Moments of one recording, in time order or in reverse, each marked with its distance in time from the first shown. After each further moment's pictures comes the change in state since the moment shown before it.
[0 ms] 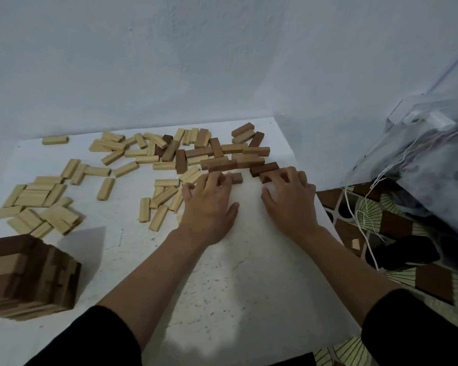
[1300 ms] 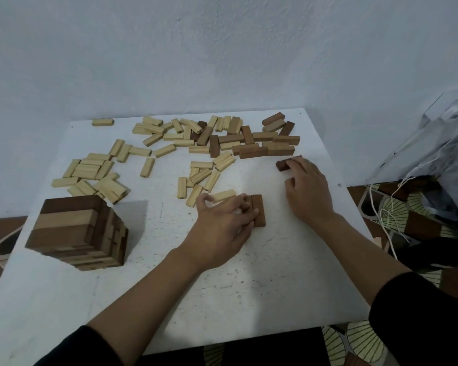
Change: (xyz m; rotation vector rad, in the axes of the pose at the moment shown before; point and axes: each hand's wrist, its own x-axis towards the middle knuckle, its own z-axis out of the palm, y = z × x) left_hand -0.090 -0.034 -0.014 -0.228 0.100 0.309; right_hand -0.004 -0.016 0.016 0.119 -0.050 -0.056
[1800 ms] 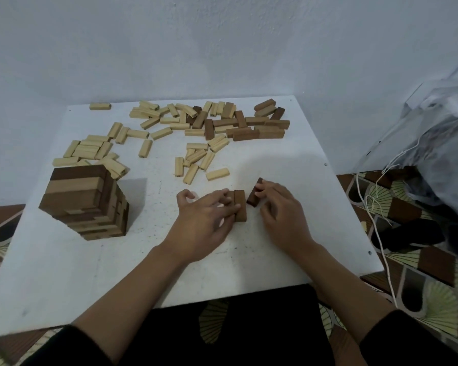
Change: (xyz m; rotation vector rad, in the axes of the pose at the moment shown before) left_hand -0.047 0.010 -0.007 -0.033 0.048 -0.088; right_hand -0.107 -0.040 -0.005 0.324 0.027 -0.159
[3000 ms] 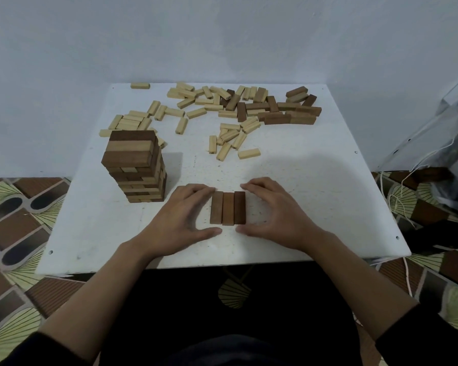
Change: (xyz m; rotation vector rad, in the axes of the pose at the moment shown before) left_hand -0.084 -0.037 -0.064 -0.140 -0.182 -0.195; right_hand -0.020 -0.072 0.007 0.068 -0.477 -0.043
